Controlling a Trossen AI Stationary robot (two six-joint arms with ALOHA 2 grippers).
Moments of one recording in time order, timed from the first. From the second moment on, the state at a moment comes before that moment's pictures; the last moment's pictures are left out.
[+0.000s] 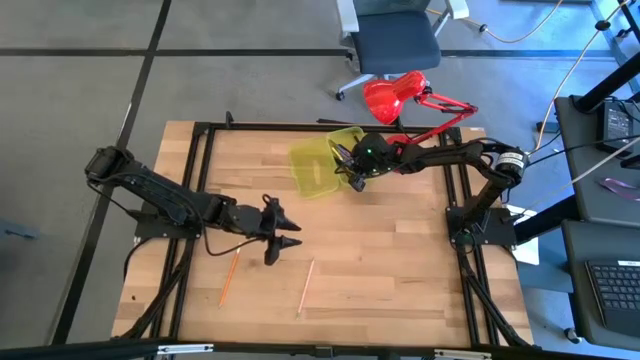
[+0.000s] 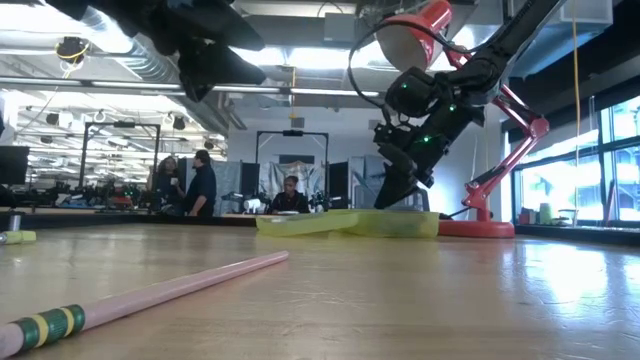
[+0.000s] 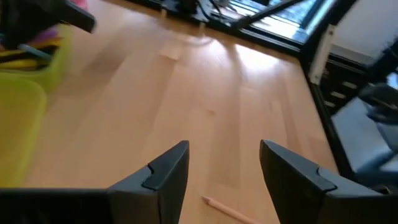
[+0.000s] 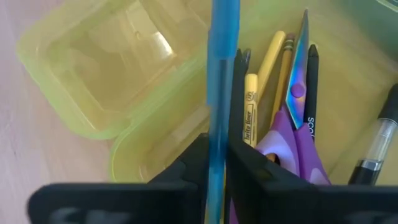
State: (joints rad) left arm -0.29 1.25 0.66 0.14 -0.24 -0.46; right arm -0.47 1.70 0.85 0.00 -0.03 0.05
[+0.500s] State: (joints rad) left arm -0.29 1.25 0.66 -0.19 -0.27 -0.68; right arm -0.47 1.70 0.85 0.00 0.02 0.07
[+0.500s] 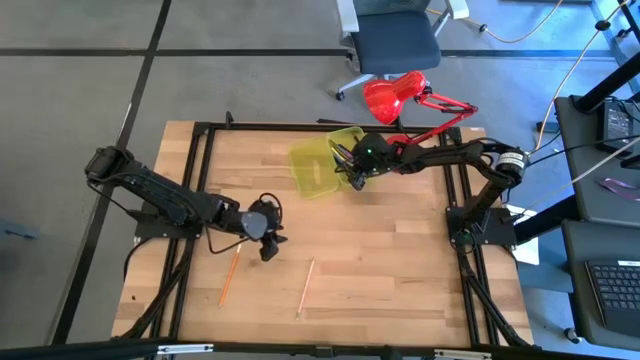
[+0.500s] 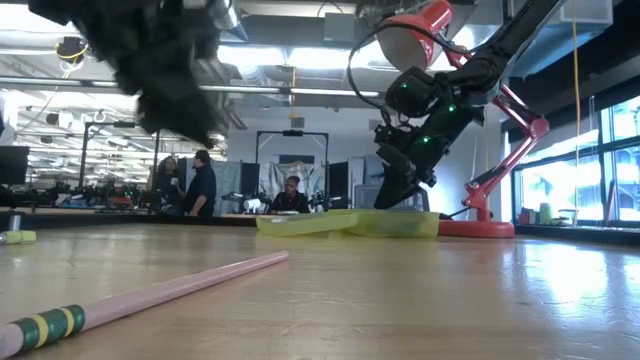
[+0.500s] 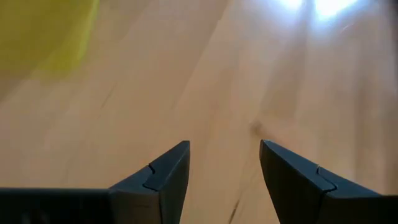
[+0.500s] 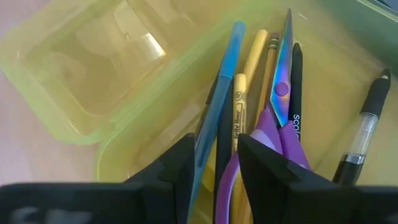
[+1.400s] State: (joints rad) left arm -0.37 1.39 0.70 -0.82 -0.02 -1.47; right arm -0.47 1.62 0.85 0.00 0.03 0.04
